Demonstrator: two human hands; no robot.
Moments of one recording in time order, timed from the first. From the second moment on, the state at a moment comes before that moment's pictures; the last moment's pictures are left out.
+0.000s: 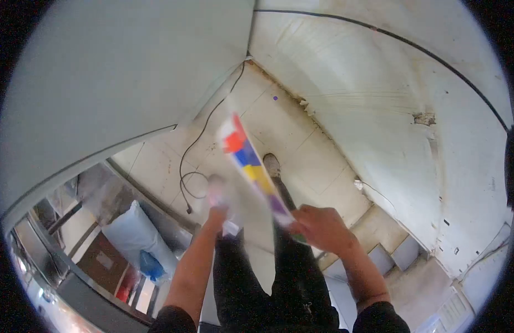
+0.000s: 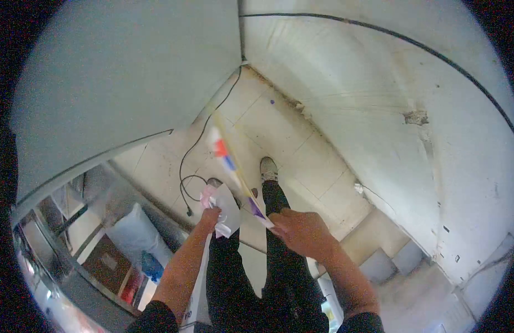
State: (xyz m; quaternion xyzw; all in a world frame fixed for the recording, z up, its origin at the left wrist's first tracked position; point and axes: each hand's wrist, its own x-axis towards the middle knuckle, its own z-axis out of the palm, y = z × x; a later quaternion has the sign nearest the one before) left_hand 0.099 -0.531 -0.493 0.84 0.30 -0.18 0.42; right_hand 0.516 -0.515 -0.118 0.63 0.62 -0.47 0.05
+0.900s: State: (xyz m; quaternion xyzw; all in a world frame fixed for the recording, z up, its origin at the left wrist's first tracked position) left_hand 0.089 -0.389 -0.252 0.11 0.60 0.21 0.76; right_hand 0.454 -0.550 -0.082 0.69 0.22 -0.66 -0.20
